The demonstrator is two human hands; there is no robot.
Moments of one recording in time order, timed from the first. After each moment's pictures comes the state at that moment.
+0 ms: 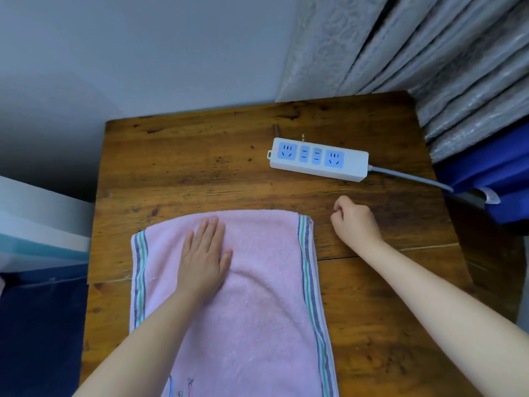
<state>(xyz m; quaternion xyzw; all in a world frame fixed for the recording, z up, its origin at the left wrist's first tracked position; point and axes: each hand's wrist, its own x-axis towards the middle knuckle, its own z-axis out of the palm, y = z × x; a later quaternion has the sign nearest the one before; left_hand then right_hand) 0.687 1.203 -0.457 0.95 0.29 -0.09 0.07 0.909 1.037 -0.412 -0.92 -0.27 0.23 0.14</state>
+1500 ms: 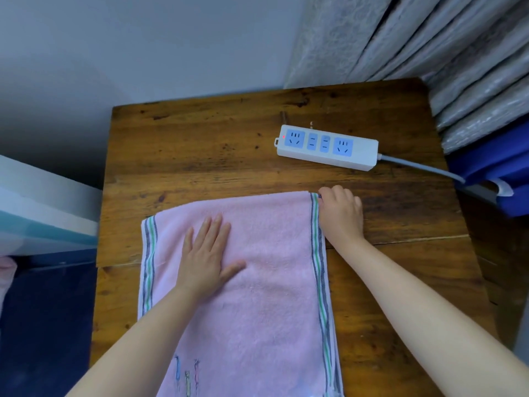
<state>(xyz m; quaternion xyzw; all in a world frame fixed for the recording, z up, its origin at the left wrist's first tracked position) 0.663 1.200 -0.455 0.95 0.26 -0.14 0.08 0.877 1.058 -0.436 -0.93 -0.34 0.09 0.10</state>
